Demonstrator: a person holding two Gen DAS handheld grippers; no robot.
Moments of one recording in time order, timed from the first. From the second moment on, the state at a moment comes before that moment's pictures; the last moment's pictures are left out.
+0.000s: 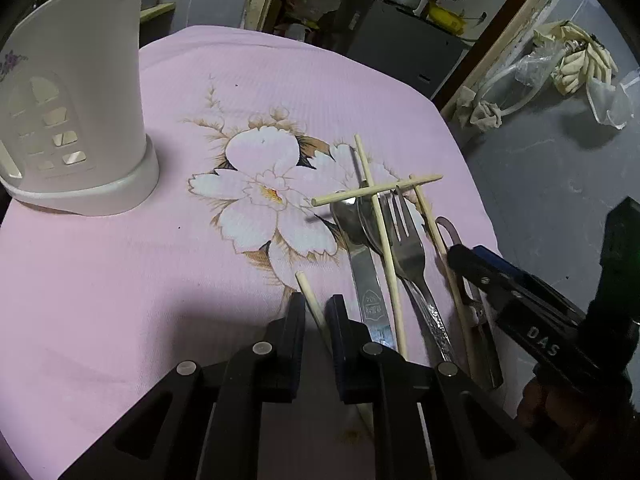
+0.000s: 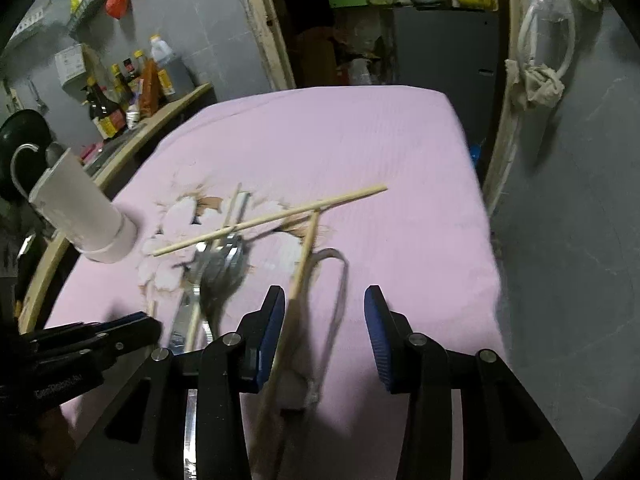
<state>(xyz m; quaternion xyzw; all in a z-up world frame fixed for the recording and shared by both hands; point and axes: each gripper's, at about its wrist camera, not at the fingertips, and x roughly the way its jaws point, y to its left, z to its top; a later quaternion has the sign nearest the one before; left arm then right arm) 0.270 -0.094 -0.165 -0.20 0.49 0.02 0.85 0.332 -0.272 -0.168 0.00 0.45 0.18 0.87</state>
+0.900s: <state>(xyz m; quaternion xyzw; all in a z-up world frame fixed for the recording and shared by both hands) 0.282 -0.085 -0.161 -0.22 0.50 0.01 0.84 0.355 -0.259 -0.170 0.01 0.49 0.15 0.86</state>
